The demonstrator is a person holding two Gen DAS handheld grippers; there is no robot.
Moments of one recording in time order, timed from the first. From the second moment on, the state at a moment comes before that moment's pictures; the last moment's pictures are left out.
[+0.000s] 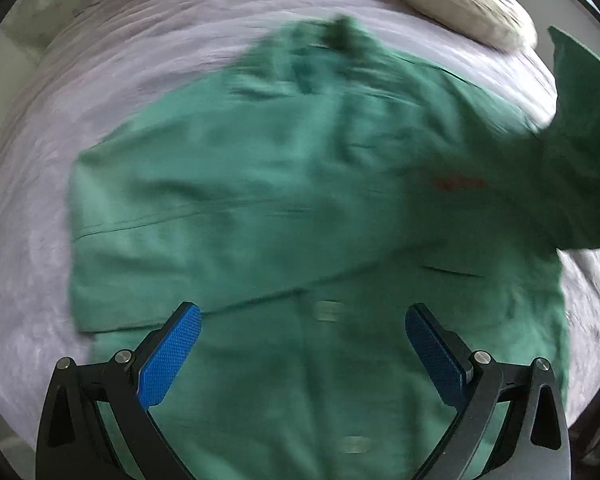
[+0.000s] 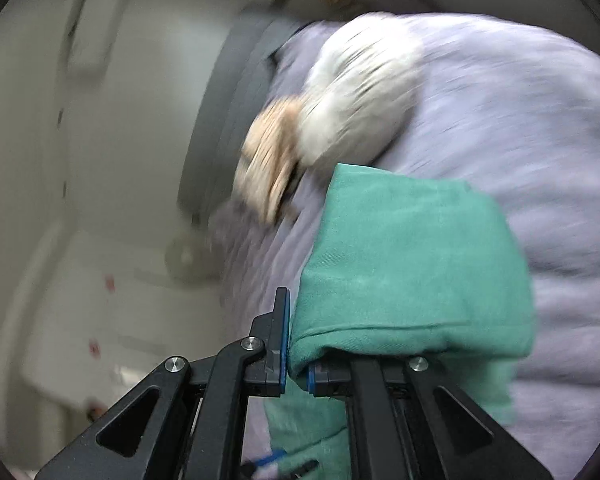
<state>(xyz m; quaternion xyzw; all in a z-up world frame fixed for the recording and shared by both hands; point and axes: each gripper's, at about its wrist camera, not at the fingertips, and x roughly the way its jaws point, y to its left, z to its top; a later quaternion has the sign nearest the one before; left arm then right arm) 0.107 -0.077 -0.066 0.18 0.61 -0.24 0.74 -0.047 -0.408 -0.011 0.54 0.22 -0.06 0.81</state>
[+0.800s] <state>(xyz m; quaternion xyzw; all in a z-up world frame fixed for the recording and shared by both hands) 0.170 0.022 -0.094 0.10 0.62 -0.16 0.76 0.056 -0.269 -0.138 0.55 0.40 -0.11 0.72</state>
